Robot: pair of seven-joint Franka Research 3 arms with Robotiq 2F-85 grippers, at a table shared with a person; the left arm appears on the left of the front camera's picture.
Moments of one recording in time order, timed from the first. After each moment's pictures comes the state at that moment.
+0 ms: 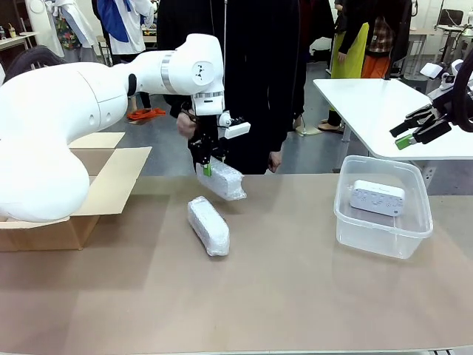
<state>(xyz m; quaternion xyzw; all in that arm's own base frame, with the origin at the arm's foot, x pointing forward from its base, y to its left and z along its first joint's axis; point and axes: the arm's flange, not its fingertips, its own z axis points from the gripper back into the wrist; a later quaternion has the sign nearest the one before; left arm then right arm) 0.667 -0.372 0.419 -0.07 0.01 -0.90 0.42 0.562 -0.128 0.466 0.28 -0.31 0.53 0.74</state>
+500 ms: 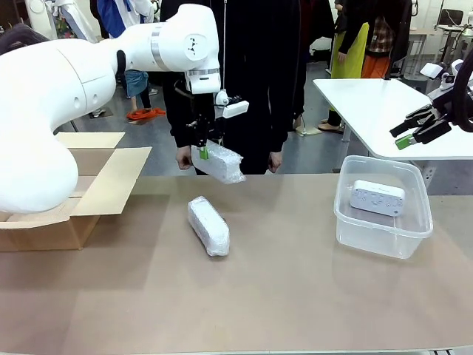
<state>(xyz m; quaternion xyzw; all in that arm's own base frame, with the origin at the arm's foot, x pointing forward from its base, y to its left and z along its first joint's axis) 0.657 -0.364 0.475 -0.05 0.00 -0.89 0.45 0.562 -0.128 0.466 0.28 -0.31 0.53 0.74</state>
